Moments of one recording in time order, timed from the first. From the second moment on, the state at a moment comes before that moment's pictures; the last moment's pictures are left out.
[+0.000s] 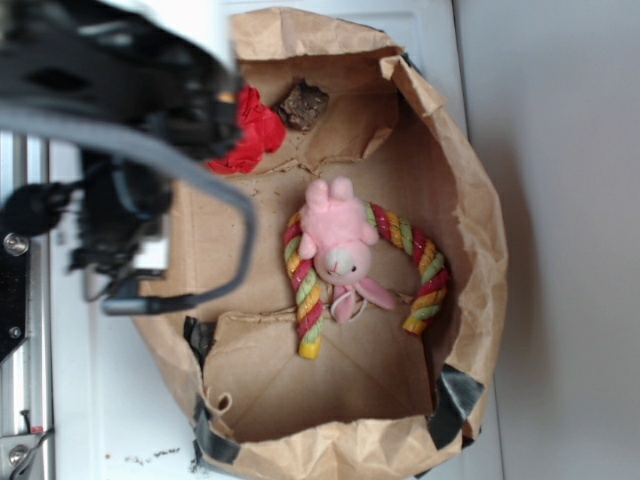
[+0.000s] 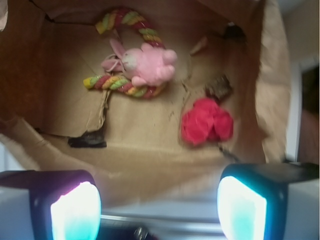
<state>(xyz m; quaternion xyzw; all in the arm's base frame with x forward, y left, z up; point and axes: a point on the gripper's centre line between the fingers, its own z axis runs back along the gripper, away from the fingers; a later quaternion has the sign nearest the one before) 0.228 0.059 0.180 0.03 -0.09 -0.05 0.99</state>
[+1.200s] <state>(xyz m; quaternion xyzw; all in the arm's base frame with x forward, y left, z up) 0.235 0.053 0.126 0.04 -0.06 -0.07 0.99</state>
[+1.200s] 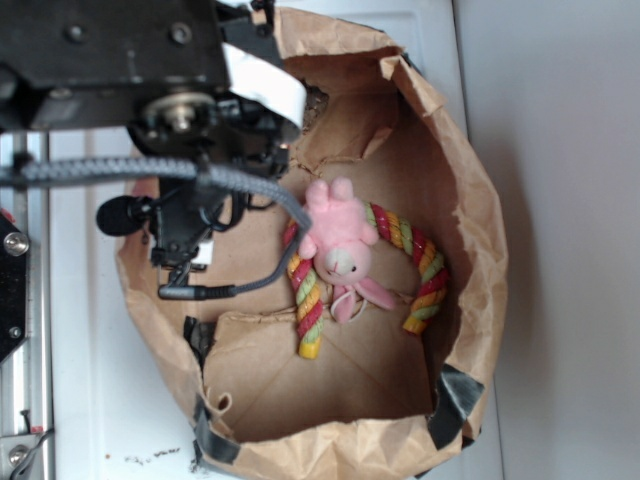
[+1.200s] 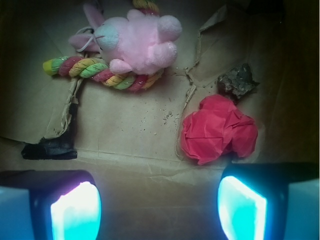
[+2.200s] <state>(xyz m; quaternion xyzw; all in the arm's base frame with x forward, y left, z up) 0.258 0.069 0.110 0.04 -0.05 -0.04 1.00</state>
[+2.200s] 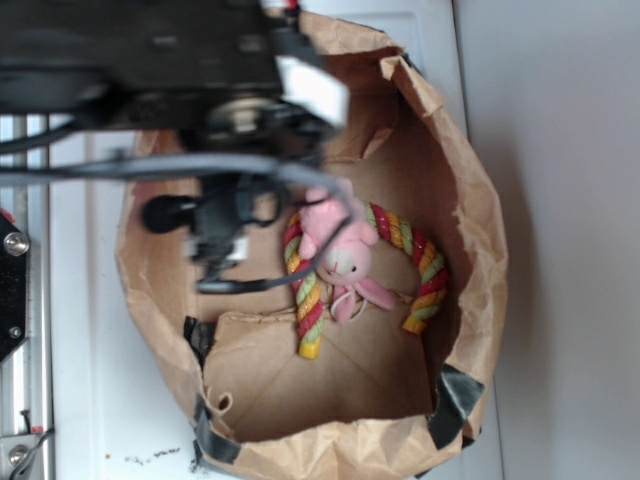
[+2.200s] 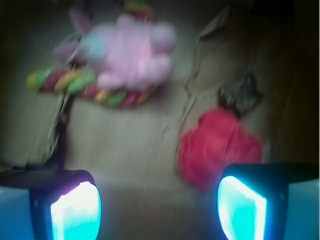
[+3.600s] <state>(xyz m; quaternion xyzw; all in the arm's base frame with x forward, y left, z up) 0.259 0.085 0.068 0.10 -0.05 -0.03 0.99</state>
